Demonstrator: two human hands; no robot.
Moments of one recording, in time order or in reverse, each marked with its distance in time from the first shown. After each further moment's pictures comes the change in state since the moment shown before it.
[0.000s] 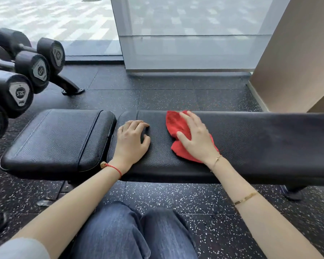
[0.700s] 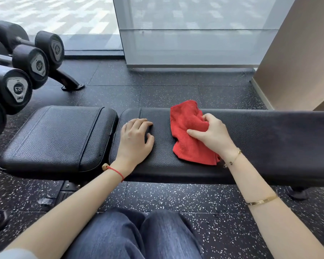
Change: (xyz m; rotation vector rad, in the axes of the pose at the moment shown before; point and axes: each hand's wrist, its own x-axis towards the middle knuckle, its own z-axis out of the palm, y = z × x) left_hand -0.002 0.000 0.002 -0.009 0.006 -0.007; right_hand 0.009 -0.001 -0.027 0.242 -0.001 0.281
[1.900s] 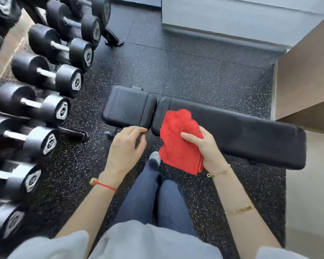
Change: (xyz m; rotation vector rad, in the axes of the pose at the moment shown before) left_hand -0.045 0.146 -0.428 -0.080 -0.221 -0.339; right_hand -0.149 -0.326 -0.186 0.798 -0.437 0.614
